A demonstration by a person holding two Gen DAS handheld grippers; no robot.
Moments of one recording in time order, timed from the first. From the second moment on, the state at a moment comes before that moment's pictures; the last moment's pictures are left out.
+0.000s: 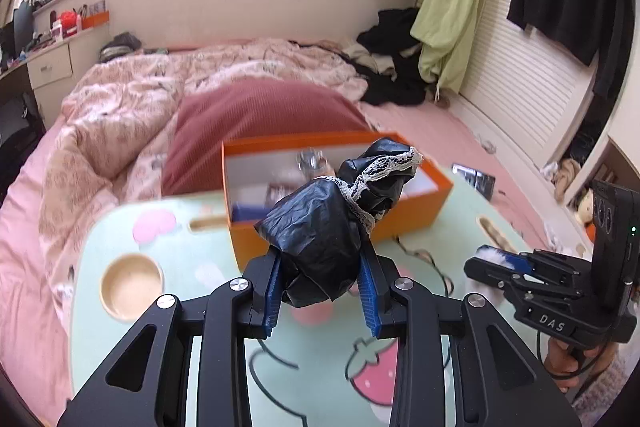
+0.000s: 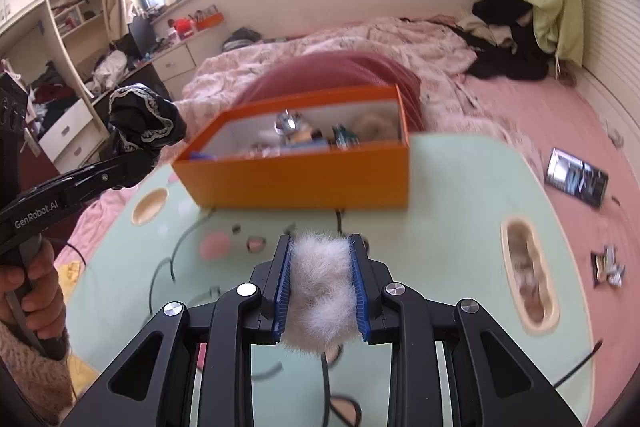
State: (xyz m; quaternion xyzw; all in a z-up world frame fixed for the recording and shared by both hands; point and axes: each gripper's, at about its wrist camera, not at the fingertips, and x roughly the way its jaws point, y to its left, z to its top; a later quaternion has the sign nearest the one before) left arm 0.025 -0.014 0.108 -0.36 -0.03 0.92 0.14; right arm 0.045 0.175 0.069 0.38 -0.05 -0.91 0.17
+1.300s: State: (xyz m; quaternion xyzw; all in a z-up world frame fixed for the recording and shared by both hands) left arm 0.046 -0.012 0.036 -0.46 -0.03 0.88 0.05; right arm 0.054 0.139 0.028 0.45 0.05 -0.88 0.11
